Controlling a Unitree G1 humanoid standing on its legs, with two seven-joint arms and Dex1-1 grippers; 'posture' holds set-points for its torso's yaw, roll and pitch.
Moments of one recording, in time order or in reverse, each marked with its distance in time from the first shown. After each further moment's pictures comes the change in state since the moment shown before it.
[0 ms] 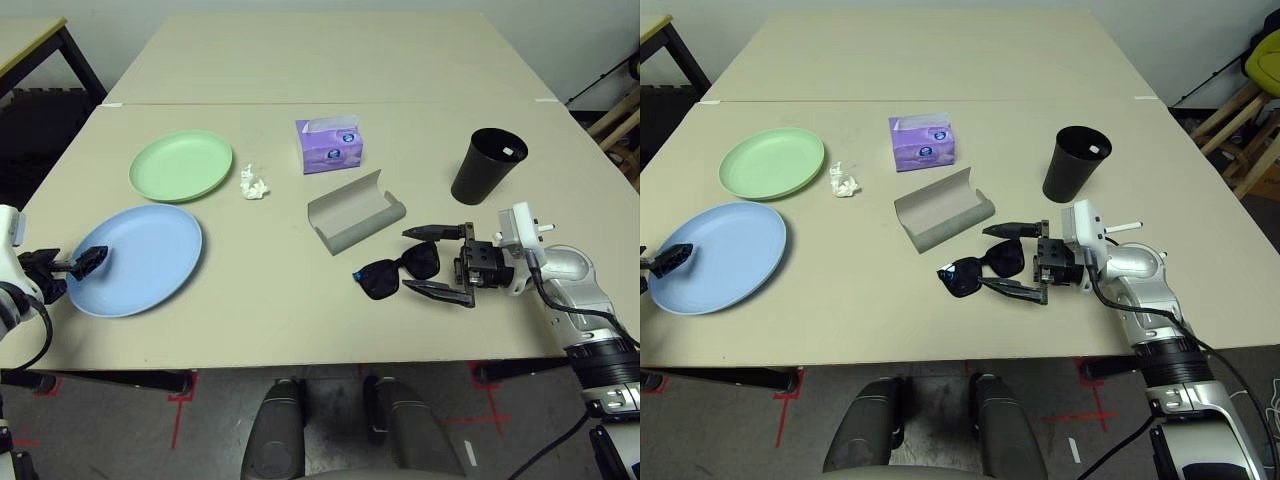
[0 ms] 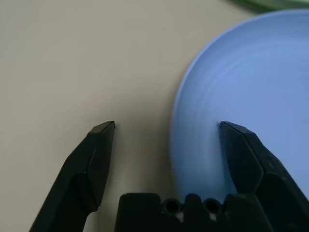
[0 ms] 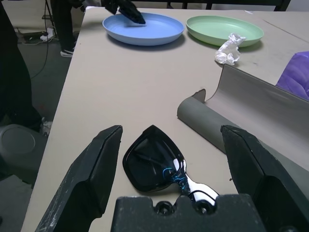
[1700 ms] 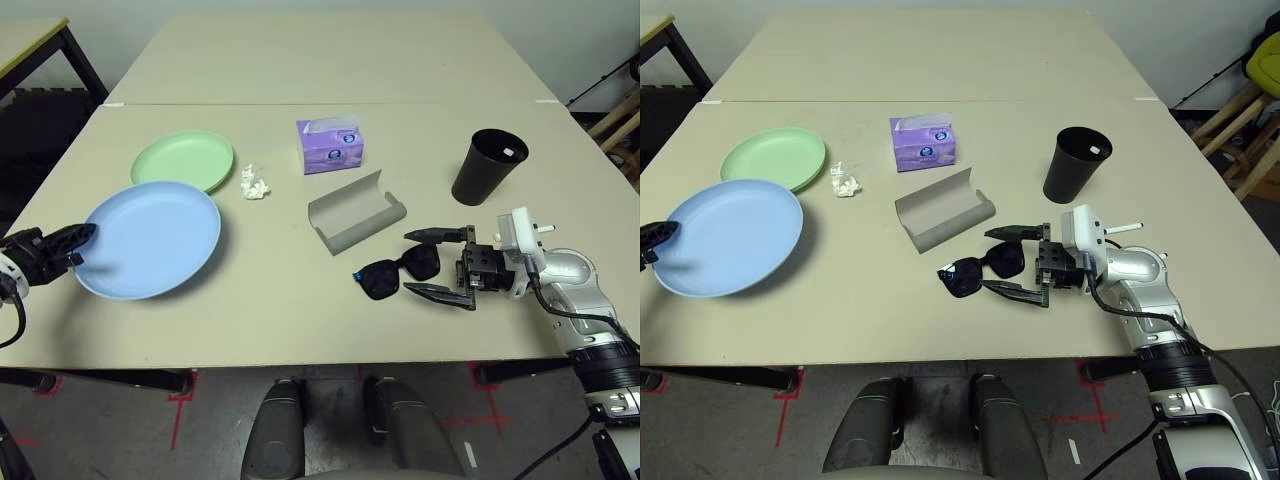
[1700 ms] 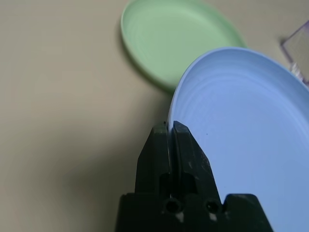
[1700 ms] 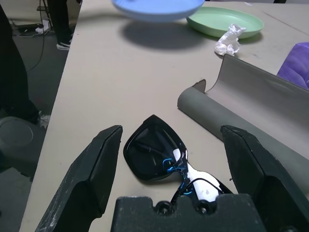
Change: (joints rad) left arm -0.198 0.053 0.074 -0.076 -0.180 0.310 -0.106; right arm 0.006 -0.007 0.008 0.018 -0.020 -0.023 -0.007
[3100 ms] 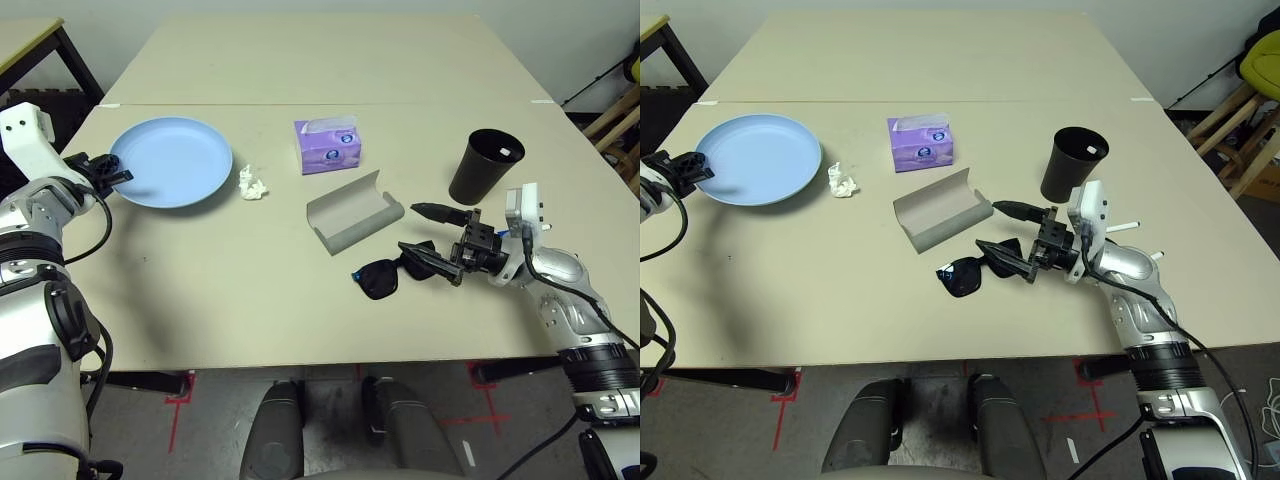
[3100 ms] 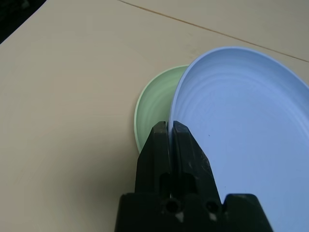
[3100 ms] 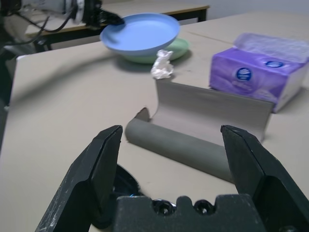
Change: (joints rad) left arm -0.661 -0.125 -0.231 0.786 0.290 -0.476 0.258; right arm 0.014 0.071 -0.074 -0.064 0.105 0.188 -0.264
